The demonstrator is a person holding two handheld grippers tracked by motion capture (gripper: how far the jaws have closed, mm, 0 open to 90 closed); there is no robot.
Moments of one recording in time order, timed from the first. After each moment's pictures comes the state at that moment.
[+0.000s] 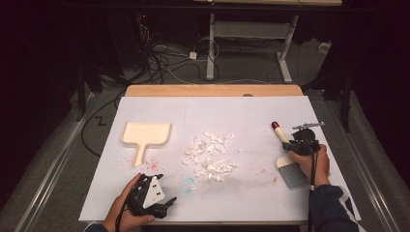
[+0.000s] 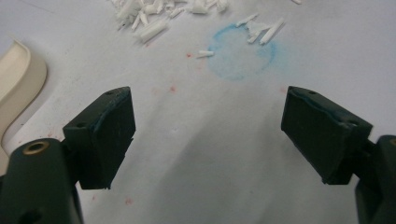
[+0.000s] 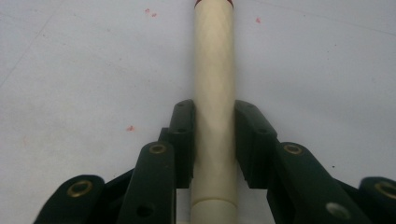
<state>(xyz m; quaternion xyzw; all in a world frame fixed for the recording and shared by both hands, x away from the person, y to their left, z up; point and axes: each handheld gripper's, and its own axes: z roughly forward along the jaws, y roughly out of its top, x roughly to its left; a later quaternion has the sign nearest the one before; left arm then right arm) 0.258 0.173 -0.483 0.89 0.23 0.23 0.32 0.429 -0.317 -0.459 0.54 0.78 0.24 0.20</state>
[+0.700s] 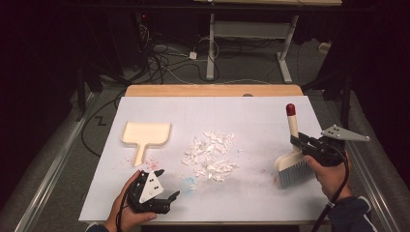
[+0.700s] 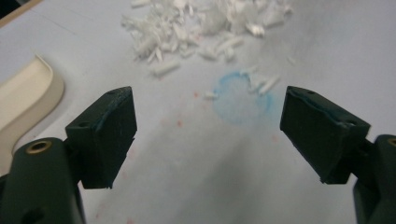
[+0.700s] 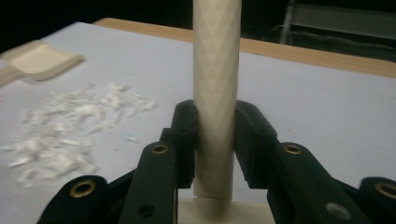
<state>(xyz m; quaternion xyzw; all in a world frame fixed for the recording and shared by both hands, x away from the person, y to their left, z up) 0.260 0.167 -0.461 0.85 0.27 0.23 0.38 0.351 -0.326 -0.385 0.43 0.74 0.47 0.23</state>
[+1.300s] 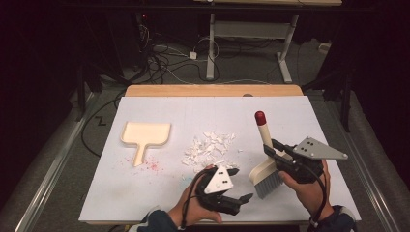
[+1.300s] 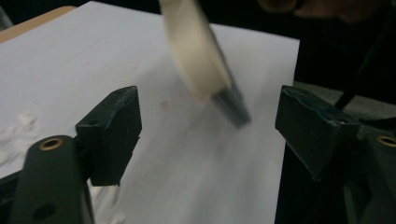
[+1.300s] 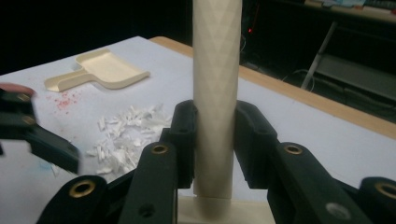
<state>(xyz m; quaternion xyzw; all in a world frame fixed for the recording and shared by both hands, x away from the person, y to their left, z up) 0.271 -0.001 -0.417 0.83 0.18 0.10 0.52 0.296 -0.238 -0.360 0.33 0.76 0.48 0.28</state>
